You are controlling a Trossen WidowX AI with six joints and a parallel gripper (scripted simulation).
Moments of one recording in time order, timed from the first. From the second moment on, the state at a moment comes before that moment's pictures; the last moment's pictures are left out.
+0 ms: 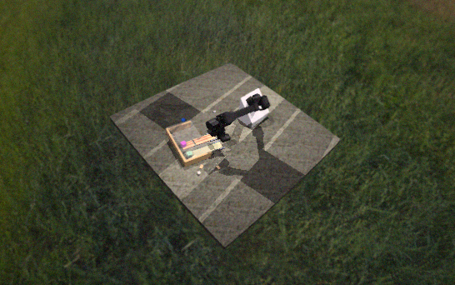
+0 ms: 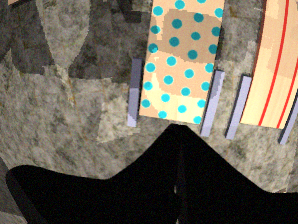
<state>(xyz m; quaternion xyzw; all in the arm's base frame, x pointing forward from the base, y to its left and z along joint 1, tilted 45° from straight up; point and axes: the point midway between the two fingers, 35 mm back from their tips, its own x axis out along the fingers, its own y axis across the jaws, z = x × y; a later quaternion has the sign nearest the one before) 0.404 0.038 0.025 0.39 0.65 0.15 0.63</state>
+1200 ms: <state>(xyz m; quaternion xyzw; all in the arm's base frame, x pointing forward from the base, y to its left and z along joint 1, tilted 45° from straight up) 0.410 0.079 -0.013 0.39 0.65 0.15 0.63</state>
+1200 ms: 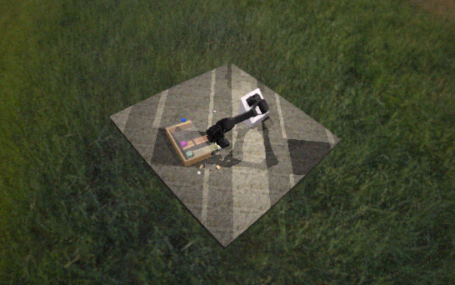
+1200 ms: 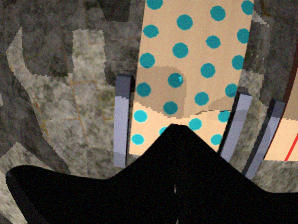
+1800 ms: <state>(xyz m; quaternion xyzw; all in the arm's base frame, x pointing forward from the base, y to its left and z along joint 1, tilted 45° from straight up) 0.409 0.087 -0.023 0.40 0.65 0.15 0.63</state>
